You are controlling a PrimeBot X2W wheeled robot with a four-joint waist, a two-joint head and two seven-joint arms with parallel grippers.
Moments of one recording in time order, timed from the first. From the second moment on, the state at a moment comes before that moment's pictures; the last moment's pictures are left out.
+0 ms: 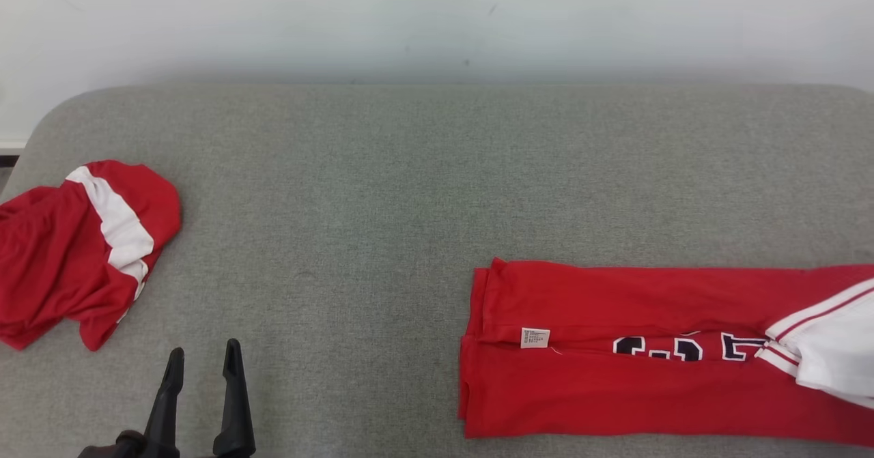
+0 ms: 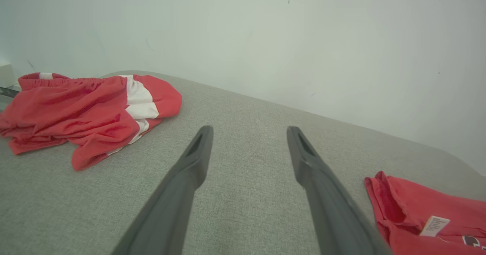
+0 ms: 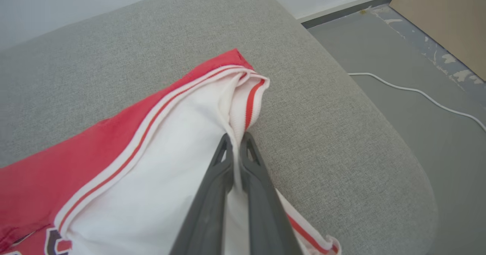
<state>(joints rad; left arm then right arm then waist) 0.07 0.05 0.00 -0.02 -0.31 -0.03 -0.26 -0.28 -0.37 -0.44 0.50 0.30 0.13 0.39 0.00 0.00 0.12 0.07</state>
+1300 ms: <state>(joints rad) 0.09 0.05 -0.04 -0.02 -0.34 -0.01 -0.26 -0.40 -0.12 0.36 0.39 0.43 0.13 0.49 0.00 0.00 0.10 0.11</state>
